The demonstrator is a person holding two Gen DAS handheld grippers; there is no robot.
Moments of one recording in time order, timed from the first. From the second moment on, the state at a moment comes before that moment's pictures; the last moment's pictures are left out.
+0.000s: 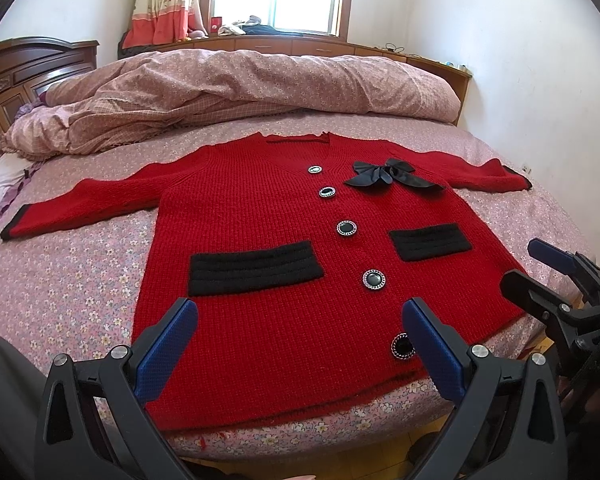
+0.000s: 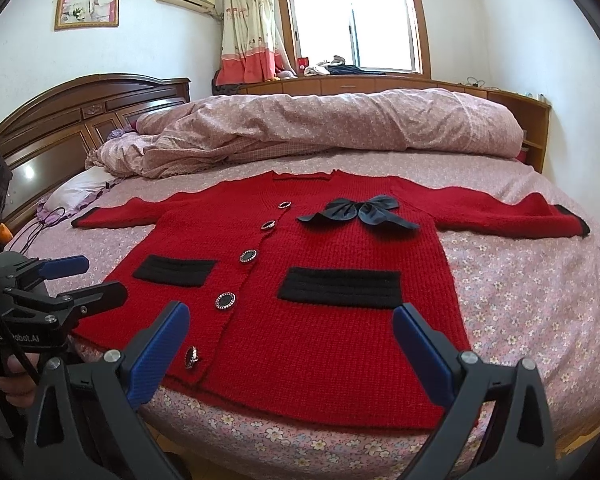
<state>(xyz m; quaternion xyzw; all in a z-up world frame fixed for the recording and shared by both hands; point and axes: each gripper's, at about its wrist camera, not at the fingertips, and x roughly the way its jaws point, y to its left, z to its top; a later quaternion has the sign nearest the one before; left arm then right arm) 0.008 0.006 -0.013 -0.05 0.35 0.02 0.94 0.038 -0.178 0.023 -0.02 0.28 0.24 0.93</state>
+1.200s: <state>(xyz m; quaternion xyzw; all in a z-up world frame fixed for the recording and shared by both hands) 0.076 0.277 -0.003 -0.24 0.36 0.20 0.88 0.154 -0.114 0.055 -0.02 0.29 0.27 0.92</state>
